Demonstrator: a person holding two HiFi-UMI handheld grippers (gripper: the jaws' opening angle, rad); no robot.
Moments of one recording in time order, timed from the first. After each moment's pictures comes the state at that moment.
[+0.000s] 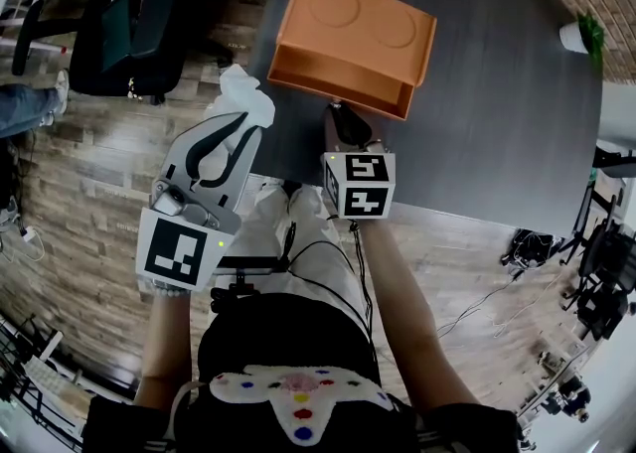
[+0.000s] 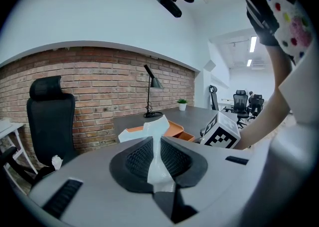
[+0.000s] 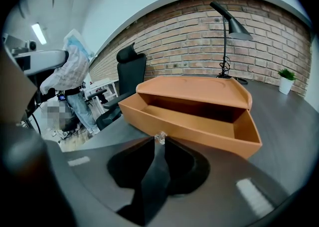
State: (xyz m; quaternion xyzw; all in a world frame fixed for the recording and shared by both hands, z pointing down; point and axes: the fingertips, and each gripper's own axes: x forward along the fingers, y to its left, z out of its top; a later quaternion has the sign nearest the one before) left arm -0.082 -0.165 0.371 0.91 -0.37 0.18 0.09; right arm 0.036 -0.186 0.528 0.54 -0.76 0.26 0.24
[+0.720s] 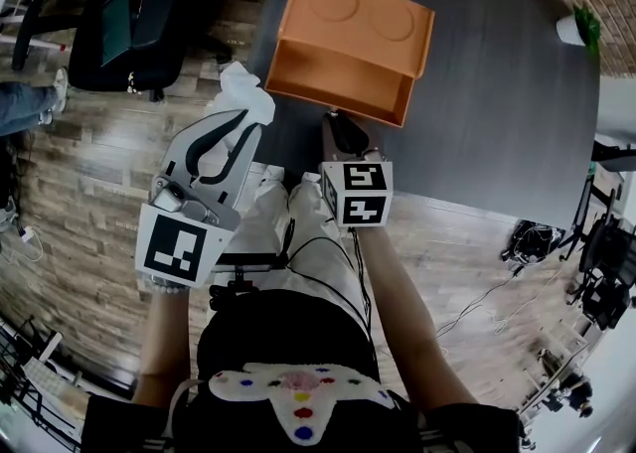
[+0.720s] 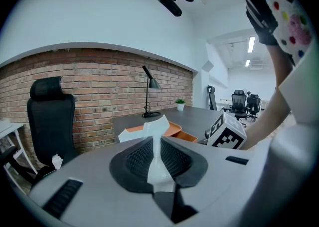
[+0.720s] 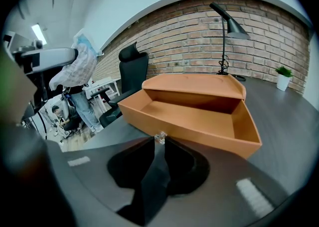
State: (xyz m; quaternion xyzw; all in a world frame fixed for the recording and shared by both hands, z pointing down) left arm -0.083 -0.146 0.370 0.91 -0.37 0.18 0.09; right arm 0.029 -0.149 0.526 0.54 -0.76 0.27 0.23
